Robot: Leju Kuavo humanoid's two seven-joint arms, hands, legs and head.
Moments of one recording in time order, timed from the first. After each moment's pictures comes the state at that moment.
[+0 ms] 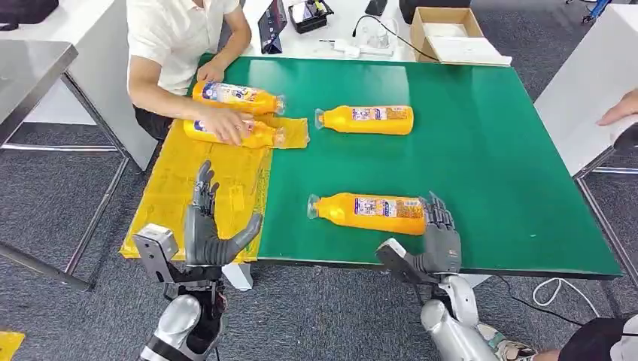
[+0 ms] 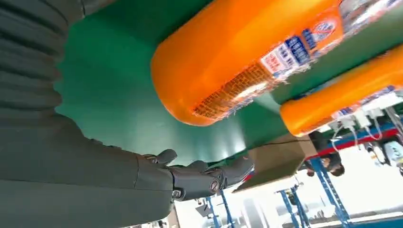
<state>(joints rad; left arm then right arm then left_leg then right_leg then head) -0.08 -0.13 -0.41 -1.47 0.01 0.29 -0.41 -0.34 -0.01 0.25 -0.72 1.00 -0.66 -0.35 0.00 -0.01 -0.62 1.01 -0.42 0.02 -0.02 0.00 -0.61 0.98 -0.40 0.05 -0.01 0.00</state>
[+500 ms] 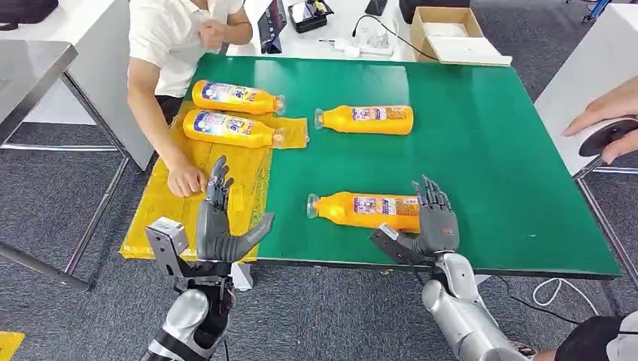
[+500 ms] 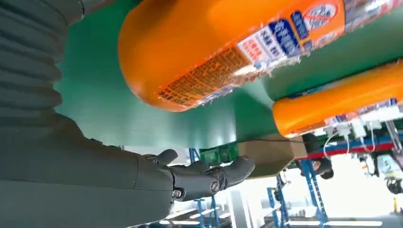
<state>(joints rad) -0.12 -0.15 -0.45 -1.43 0.02 0.25 -0.39 -0.49 -0.02 0.32 -0.57 1.14 -0.63 -0.25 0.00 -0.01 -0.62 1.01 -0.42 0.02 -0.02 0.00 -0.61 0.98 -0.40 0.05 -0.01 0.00</state>
